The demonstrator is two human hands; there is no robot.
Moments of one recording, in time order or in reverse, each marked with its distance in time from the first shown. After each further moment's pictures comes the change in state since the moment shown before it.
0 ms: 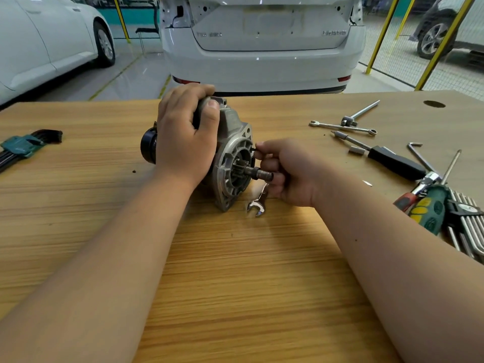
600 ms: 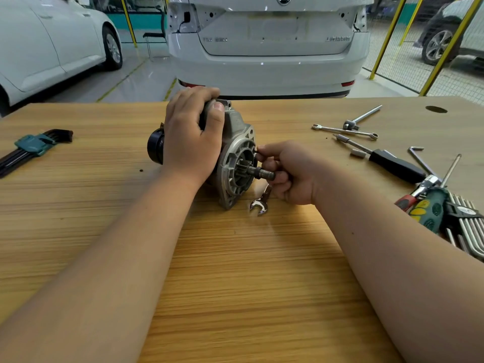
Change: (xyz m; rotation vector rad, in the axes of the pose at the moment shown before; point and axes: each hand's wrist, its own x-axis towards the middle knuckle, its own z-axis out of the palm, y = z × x) left_hand -0.001 0.002 -0.001 0.004 -0.011 -0.021; right_hand -0.004 -0.005 0.002 0.023 -0.044 0.112
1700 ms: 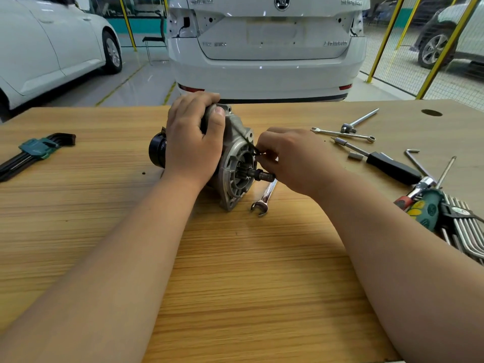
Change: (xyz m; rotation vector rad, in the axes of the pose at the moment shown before) left_hand -0.001 0.000 -0.001 -0.002 -0.001 0.002; right_hand -0.013 -0.004 -0.009 -1.511 0.337 -1.157
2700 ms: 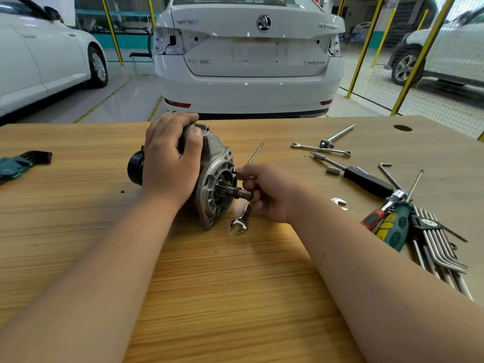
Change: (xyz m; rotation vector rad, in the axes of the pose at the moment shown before) left_hand -0.001 -0.002 0.001 -0.004 0.008 0.004; right_hand 0.004 -0.004 0.021 1.412 -0.199 1.116
